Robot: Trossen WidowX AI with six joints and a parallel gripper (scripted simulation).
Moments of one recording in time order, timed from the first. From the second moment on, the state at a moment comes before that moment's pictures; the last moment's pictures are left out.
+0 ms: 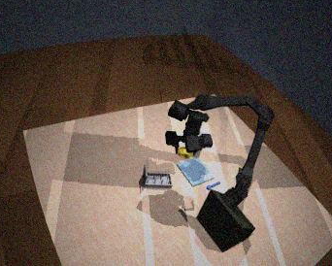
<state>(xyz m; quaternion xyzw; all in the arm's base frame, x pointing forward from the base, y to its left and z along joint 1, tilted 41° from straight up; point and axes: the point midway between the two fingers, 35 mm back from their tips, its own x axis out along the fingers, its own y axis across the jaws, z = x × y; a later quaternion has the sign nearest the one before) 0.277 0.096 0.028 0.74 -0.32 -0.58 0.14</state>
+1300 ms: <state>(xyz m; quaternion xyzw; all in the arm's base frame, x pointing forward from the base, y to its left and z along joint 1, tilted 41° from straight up) 0.273 0.044 -0.070 0.58 -0.31 -0.69 -0.30</state>
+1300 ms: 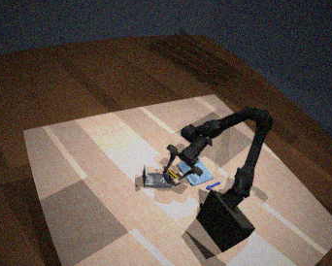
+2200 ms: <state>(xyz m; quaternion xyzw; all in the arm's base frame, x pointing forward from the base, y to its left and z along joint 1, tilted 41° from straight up) 0.283 0.009 -0.081 0.48 -0.20 -0.61 -0.60</state>
